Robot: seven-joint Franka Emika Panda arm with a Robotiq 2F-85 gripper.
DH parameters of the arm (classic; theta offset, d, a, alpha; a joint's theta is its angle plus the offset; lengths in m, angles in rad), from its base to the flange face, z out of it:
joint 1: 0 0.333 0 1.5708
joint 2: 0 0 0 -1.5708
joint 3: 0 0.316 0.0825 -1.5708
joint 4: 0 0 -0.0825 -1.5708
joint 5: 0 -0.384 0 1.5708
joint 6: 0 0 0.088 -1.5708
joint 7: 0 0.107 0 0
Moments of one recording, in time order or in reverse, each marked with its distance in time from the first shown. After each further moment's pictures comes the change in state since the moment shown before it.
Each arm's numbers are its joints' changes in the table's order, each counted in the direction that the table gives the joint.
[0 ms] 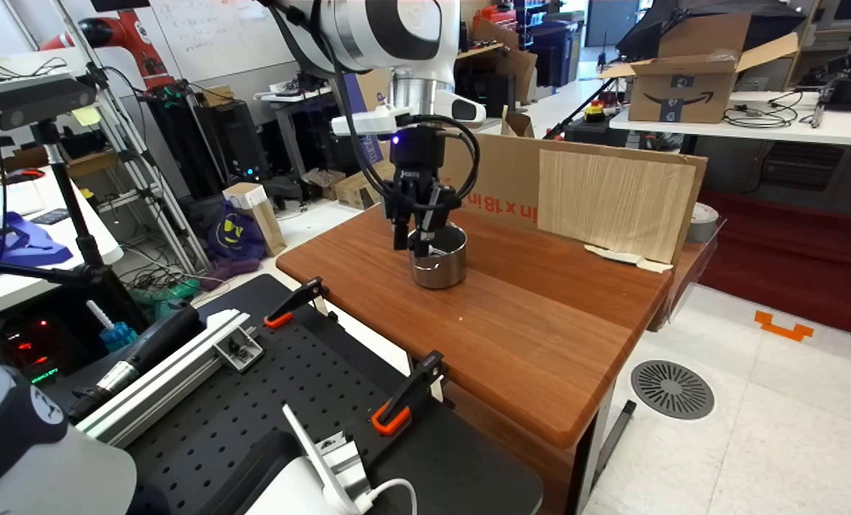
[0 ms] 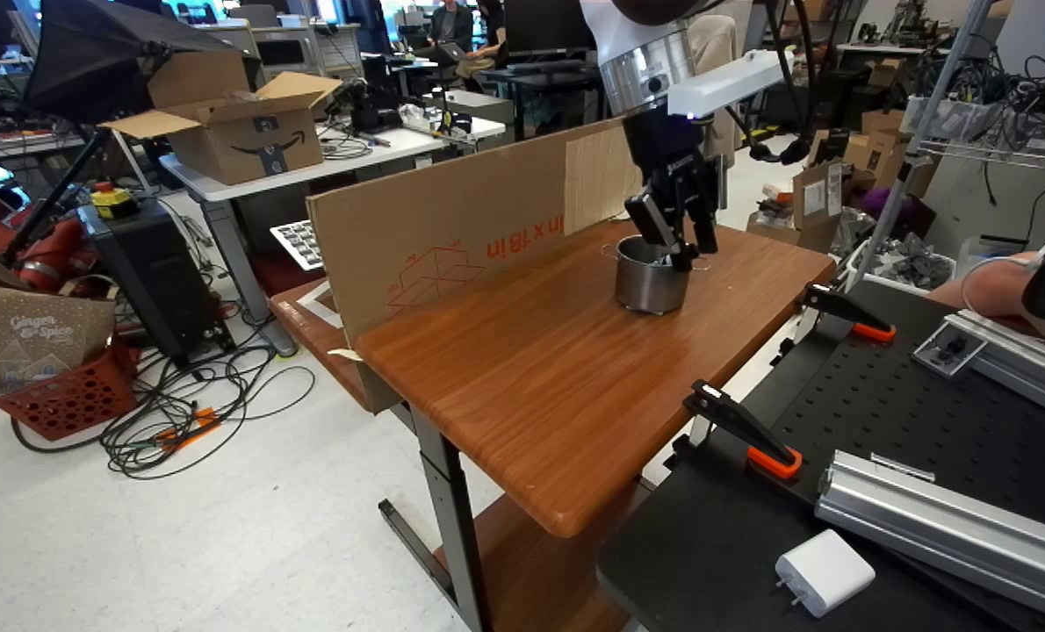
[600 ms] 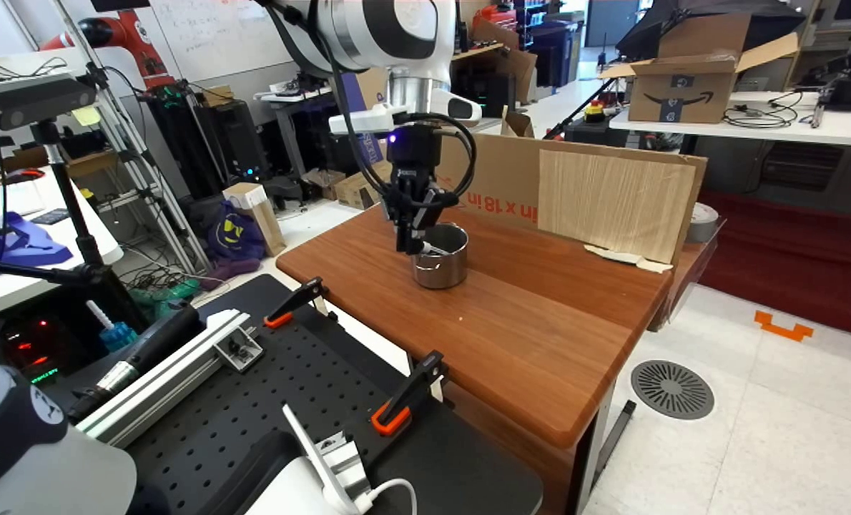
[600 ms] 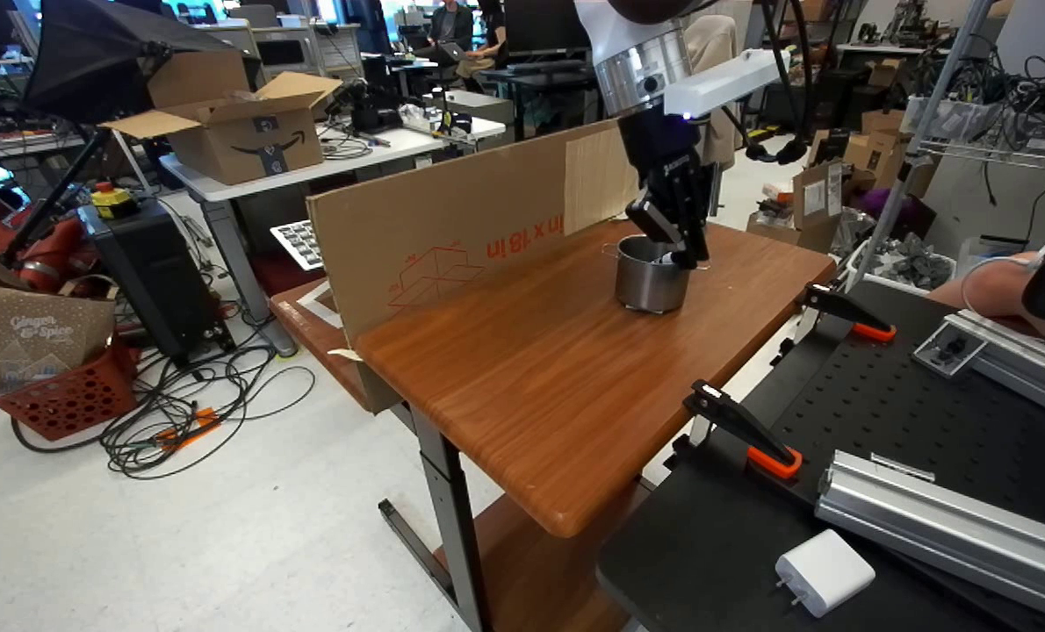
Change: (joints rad) arm 0.013 0.000 0.000 -0.003 0.000 0.006 0.000
